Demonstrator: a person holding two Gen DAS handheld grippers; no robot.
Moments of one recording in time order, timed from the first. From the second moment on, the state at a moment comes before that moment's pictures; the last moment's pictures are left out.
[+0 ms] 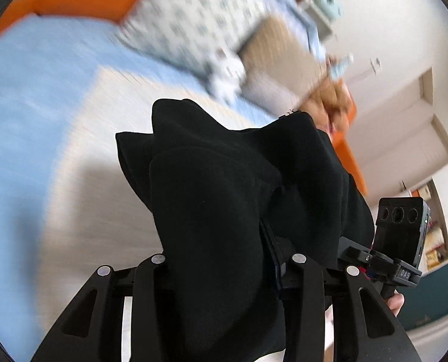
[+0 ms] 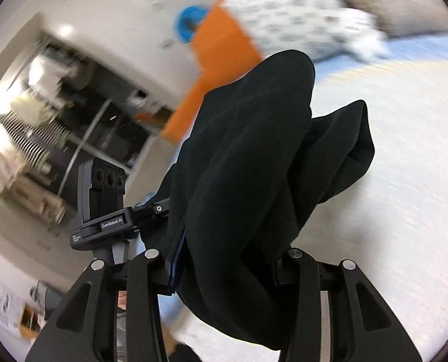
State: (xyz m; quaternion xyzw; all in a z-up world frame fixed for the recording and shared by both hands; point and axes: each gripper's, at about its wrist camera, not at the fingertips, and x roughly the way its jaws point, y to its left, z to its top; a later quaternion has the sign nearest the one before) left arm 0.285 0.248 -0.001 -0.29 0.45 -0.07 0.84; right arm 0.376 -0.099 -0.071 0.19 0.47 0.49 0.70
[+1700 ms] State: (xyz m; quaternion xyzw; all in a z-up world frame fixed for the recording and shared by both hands) left arm 0.036 0.518 -0.114 -0.10 0.41 0.29 0.86; right arm 0.218 0.313 -0.196 -0.06 0.45 0.51 0.73
